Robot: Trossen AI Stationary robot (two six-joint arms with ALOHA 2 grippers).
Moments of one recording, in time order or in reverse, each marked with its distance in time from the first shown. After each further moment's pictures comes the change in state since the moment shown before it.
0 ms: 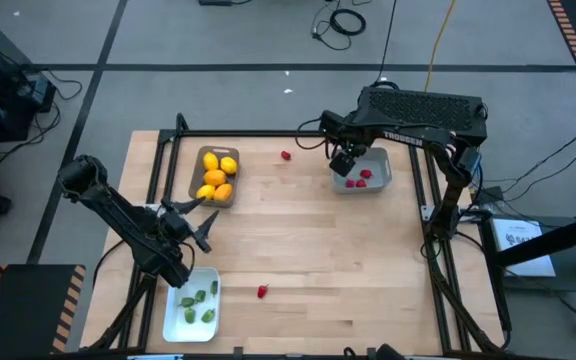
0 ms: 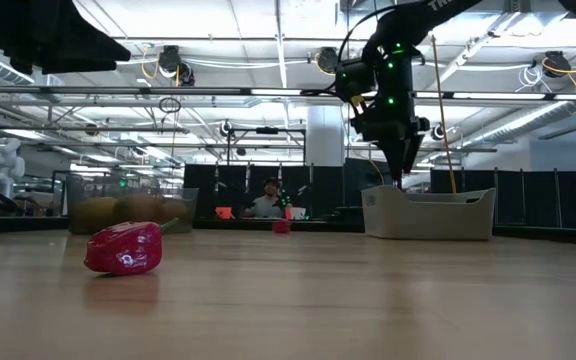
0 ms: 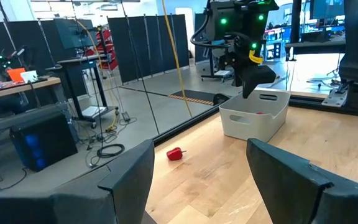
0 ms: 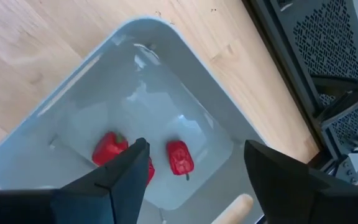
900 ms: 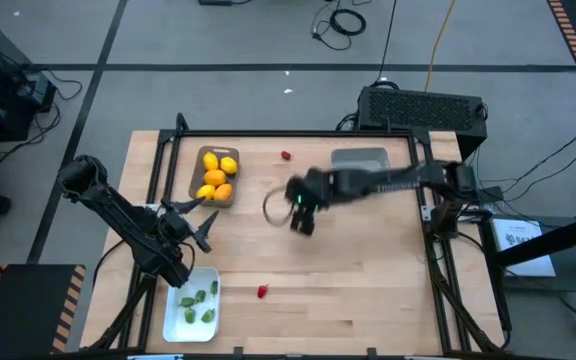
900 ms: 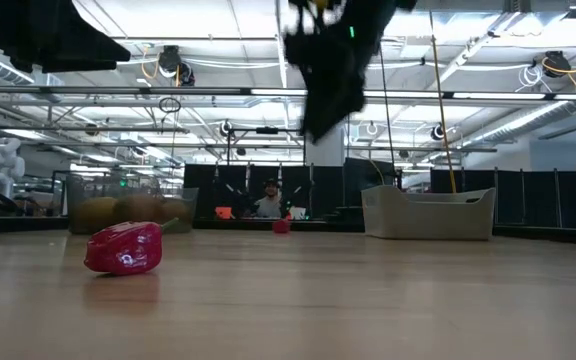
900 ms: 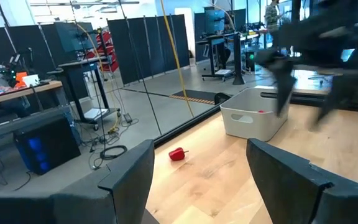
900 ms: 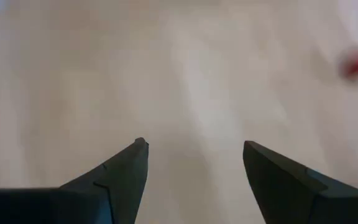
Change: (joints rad) left arm 0.000 0.000 0.000 -0.003 0.000 0.024; right arm 0.519 0.000 0.000 0.437 -0.137 0.116
